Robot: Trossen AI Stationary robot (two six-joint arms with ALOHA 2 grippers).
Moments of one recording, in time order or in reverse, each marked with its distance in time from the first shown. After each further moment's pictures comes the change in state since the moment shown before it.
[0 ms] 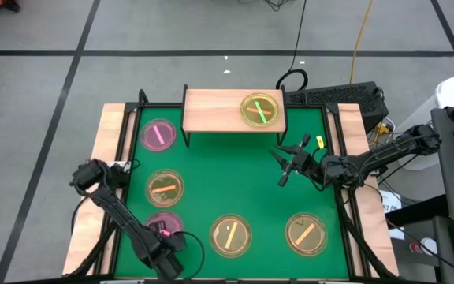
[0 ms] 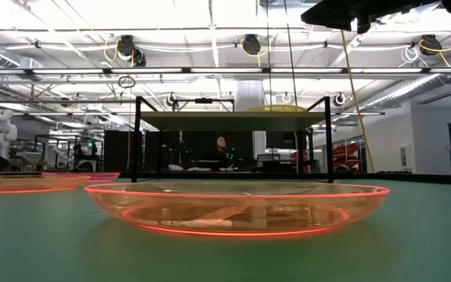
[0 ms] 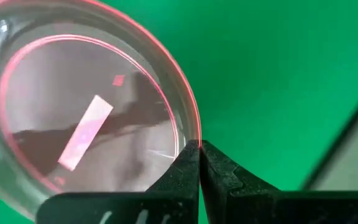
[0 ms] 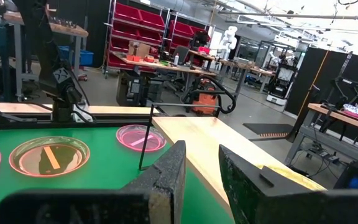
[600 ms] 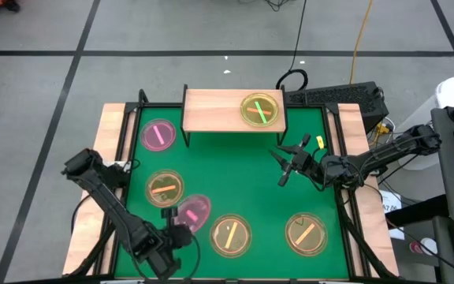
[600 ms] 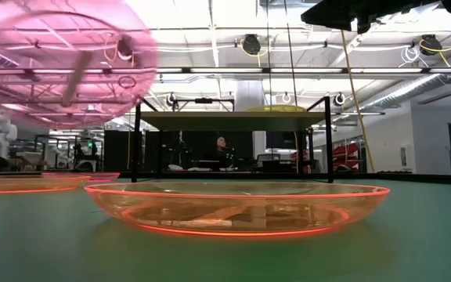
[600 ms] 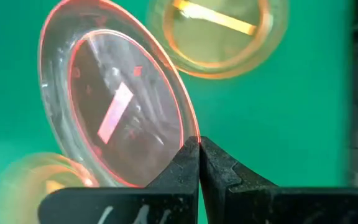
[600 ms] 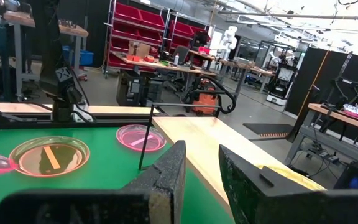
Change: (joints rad) left arm 0.022 -0.134 0.153 -0.099 -0.518 0.287; right arm 0.000 0.000 0.000 0.000 0.000 -0.001
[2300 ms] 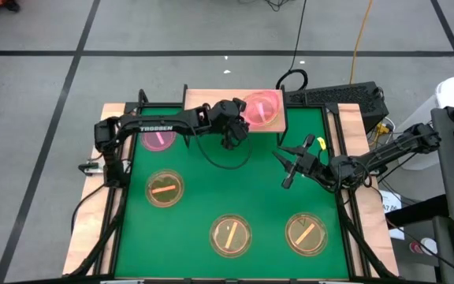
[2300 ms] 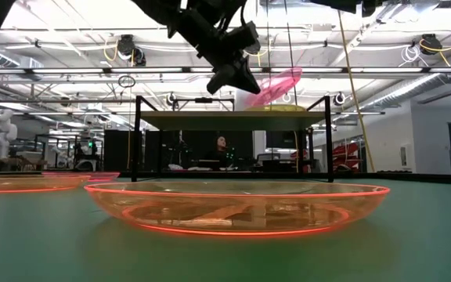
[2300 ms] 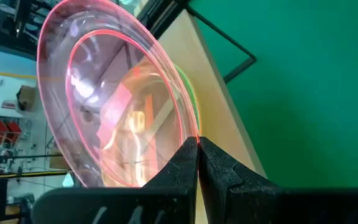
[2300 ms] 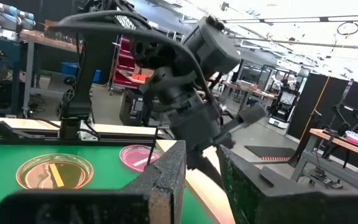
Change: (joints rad) left arm 1.071 0.074 -0.001 0.851 0.307 1.813; right arm 0.053 -0.034 0.000 0.095 0.000 -0.132
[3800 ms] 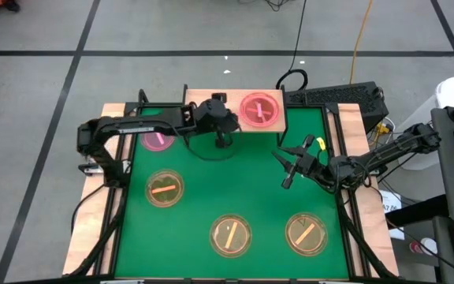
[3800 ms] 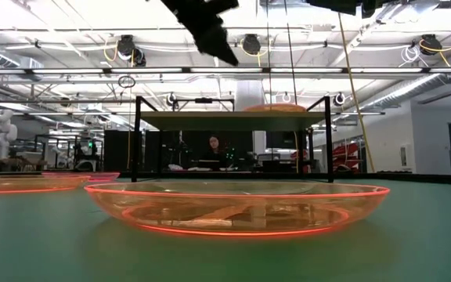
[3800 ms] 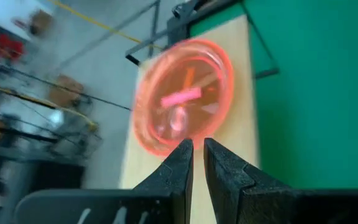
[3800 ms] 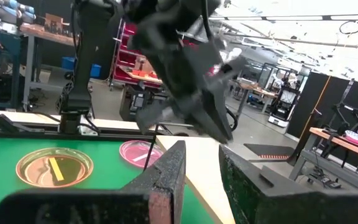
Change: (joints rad) left arm -0.057 -0.175 0.001 -0.178 -0.187 -0.399; right arm 0.000 0.000 0.000 -0.024 0.000 0.002
